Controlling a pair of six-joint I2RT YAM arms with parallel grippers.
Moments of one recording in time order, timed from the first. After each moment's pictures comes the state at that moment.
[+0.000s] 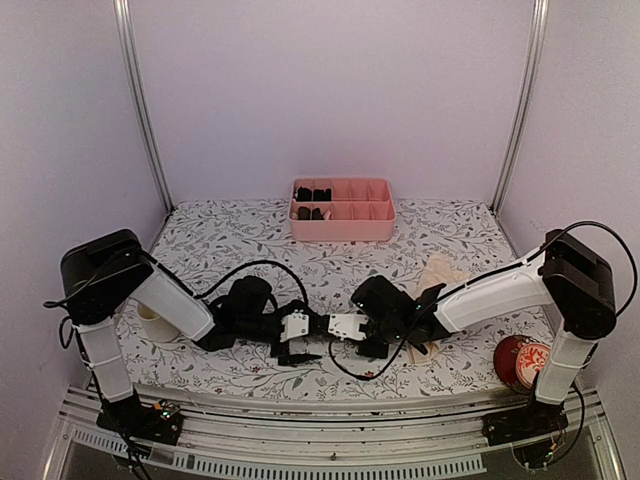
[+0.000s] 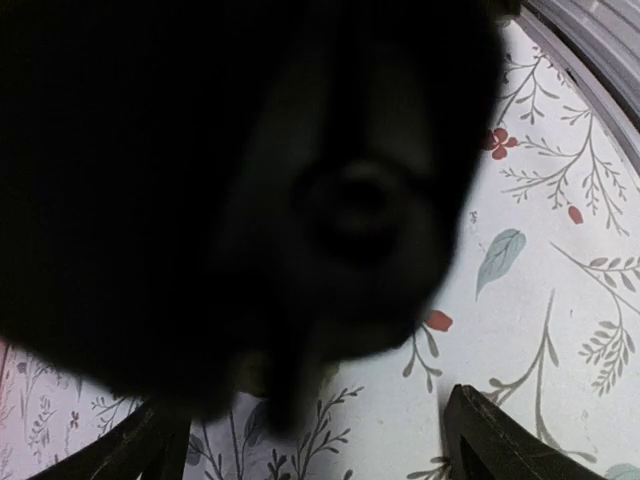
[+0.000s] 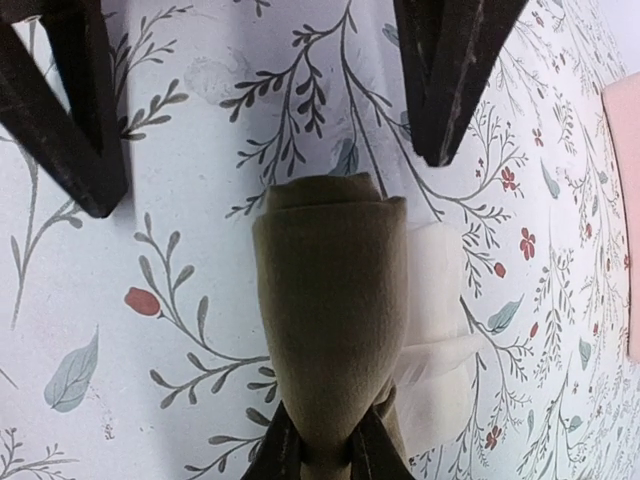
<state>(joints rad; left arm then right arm) -0.87 1.87 0.64 0.65 0.38 0.72 1.05 1.81 0.94 -0.08 0.15 -0.52</state>
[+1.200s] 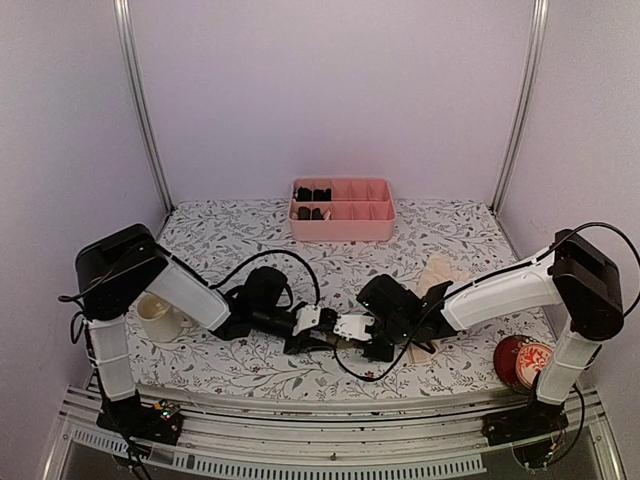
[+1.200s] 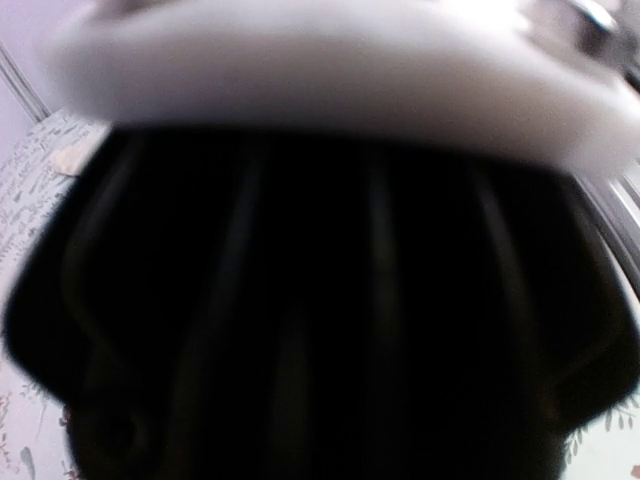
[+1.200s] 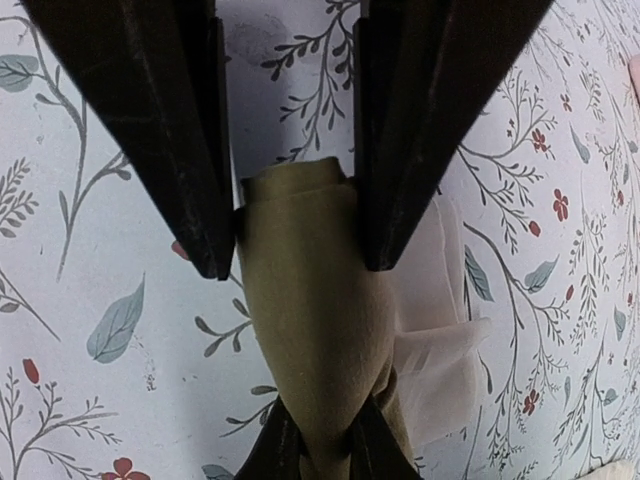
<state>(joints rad) -0.86 1.96 0.78 0.57 0.60 0.64 1.05 1.77 0.93 -0.14 0.07 -0.48</state>
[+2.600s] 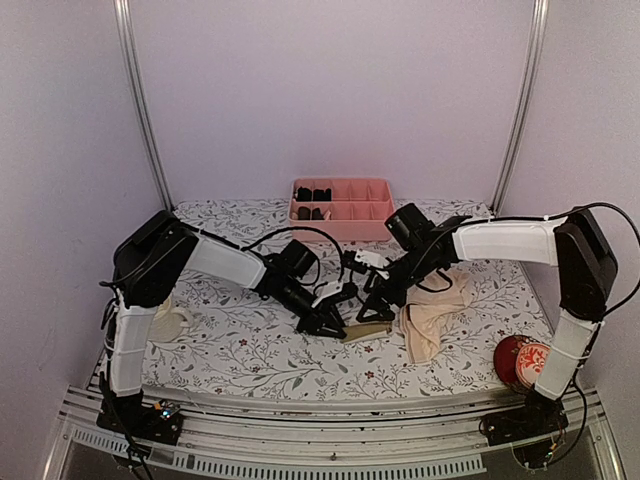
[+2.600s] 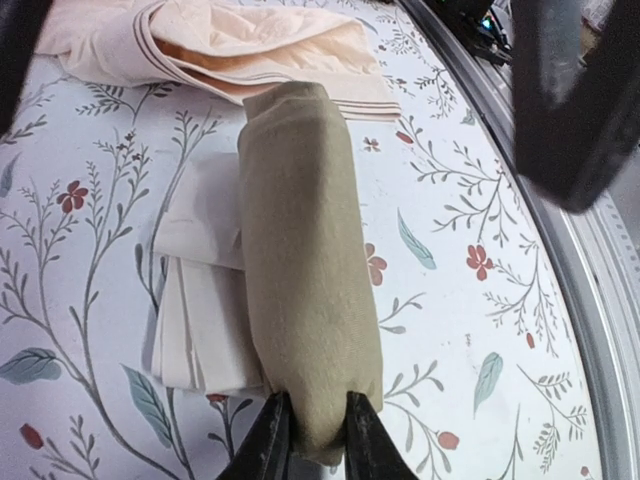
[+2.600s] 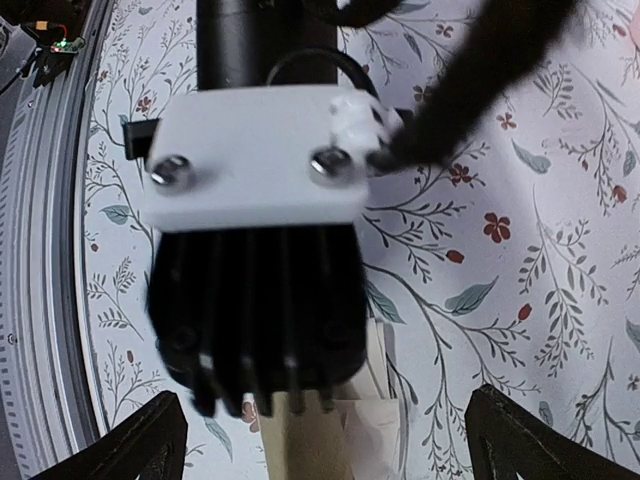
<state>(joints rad) -0.76 2.21 1.33 -0.16 0.85 0.57 0.69 1.81 1.26 -0.52 -0.50 -0.48</state>
